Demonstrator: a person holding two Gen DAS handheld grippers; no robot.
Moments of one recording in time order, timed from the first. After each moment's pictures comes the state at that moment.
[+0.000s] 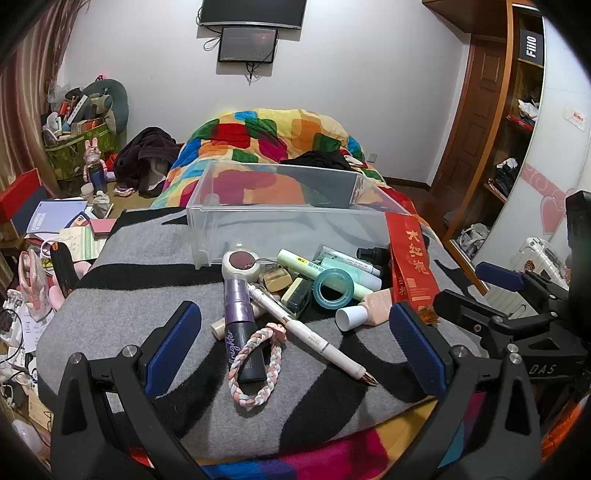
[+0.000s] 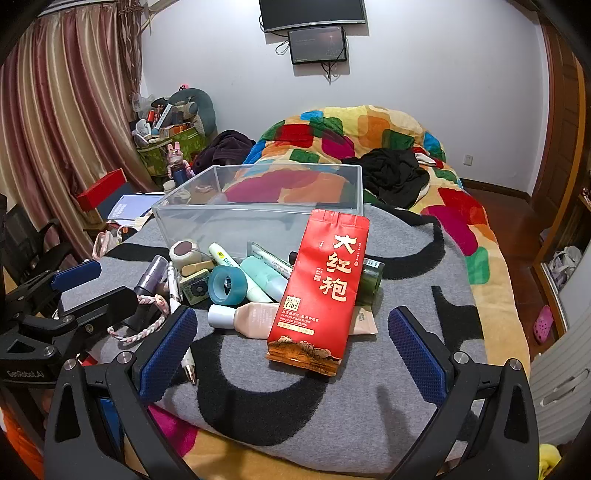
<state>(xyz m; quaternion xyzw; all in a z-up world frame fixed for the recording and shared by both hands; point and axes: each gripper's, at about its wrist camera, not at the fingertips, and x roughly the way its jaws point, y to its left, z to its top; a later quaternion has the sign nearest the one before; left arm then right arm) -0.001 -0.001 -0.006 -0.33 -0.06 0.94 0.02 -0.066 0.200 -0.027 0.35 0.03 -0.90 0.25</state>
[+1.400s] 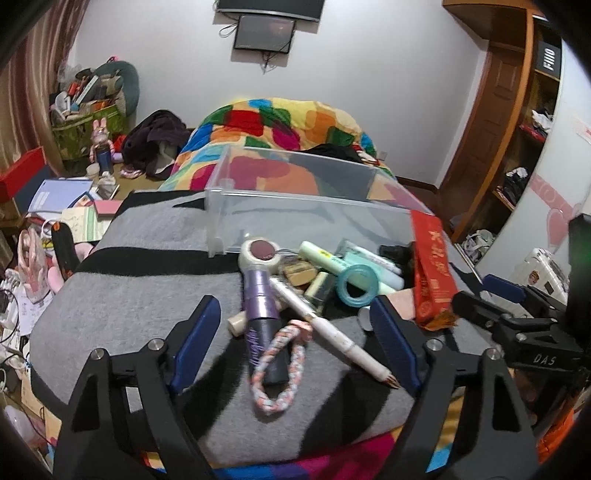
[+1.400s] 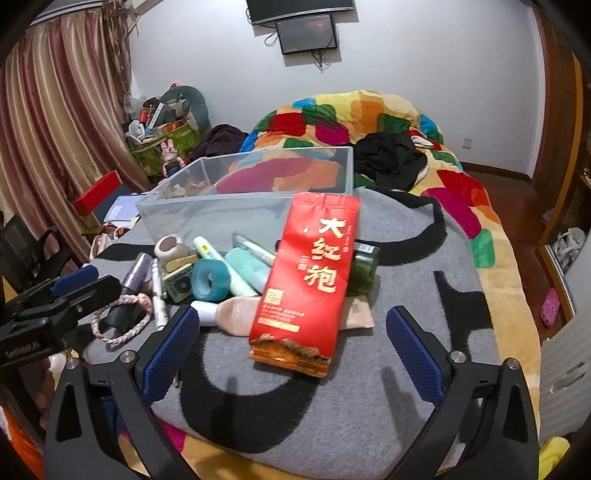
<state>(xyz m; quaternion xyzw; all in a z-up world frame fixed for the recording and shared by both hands) -0.011 -0.024 -0.019 -0.35 -0.10 0.93 0.00 -0.085 0.208 -0.043 0.37 0.01 -0.90 0.24</state>
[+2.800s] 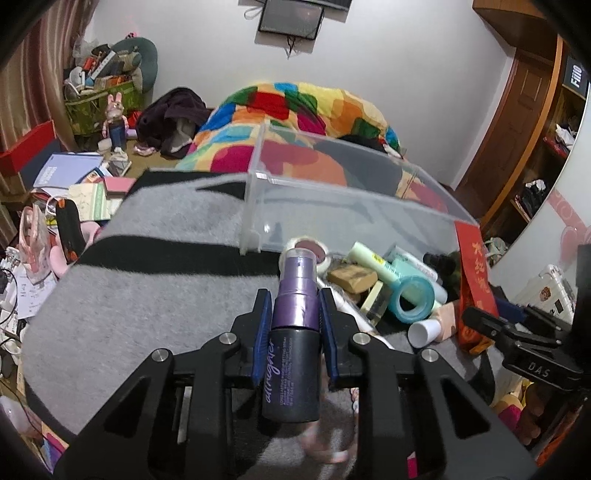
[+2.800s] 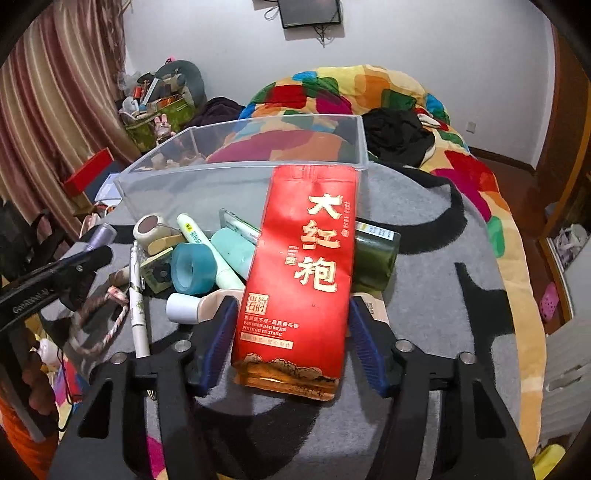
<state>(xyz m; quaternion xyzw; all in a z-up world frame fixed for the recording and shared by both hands) -0.035 -0.059 -0.039 -0.37 -0.13 0.92 -0.02 -0.111 0.189 -0.066 0.42 0.03 -0.88 0.24</state>
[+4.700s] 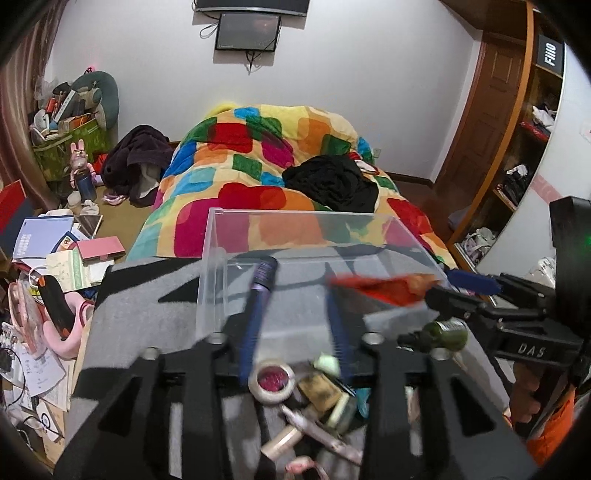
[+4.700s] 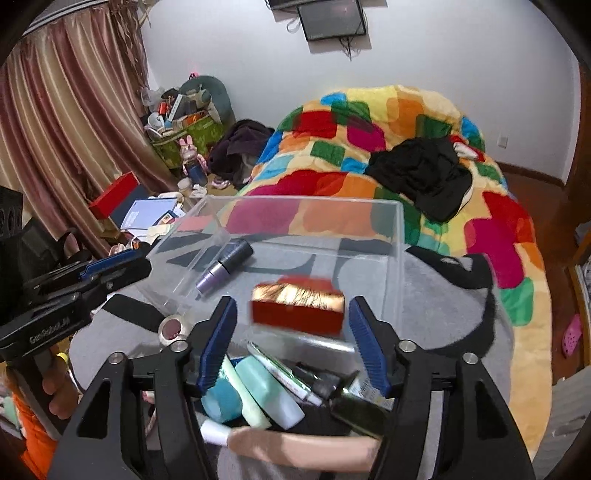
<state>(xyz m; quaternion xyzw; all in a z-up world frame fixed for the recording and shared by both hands) -0.114 -0.048 0.024 -0.36 -0.07 0.93 0.03 -0.189 0.160 -0.008 0.40 0.01 -0.87 0.30</state>
